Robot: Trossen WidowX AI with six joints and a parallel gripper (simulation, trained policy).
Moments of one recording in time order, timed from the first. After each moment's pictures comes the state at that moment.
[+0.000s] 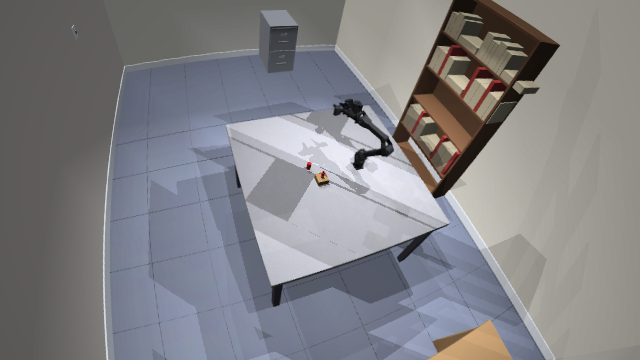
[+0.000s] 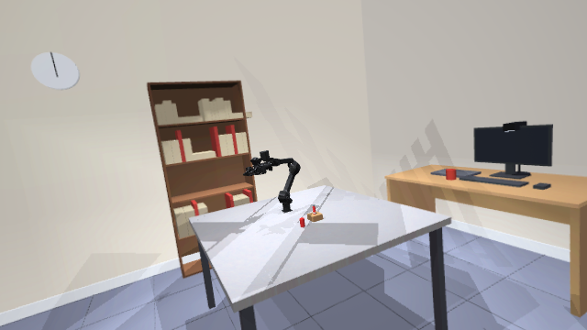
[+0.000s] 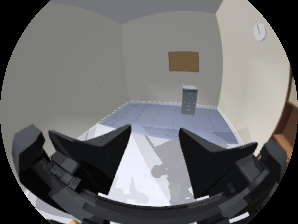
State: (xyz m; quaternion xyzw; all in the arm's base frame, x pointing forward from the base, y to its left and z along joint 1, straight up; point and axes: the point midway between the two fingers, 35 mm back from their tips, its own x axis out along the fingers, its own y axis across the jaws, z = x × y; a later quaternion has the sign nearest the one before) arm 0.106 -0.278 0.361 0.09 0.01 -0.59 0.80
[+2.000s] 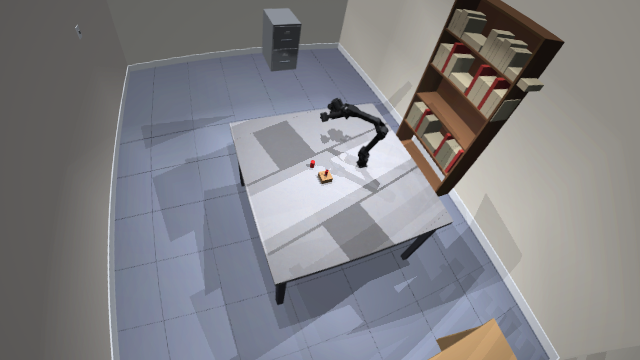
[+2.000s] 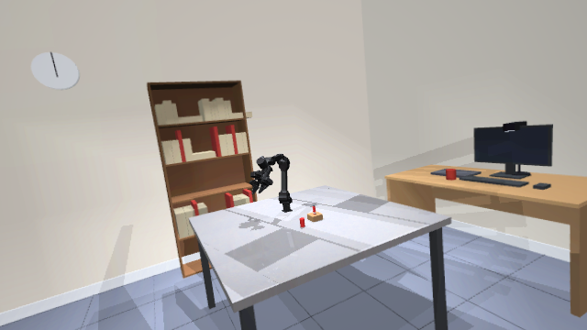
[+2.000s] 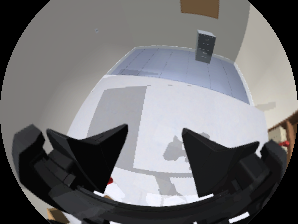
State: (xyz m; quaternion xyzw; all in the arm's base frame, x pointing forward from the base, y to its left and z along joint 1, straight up) arm 0.212 -0.277 0.270 0.29 0.24 -0.51 0.77
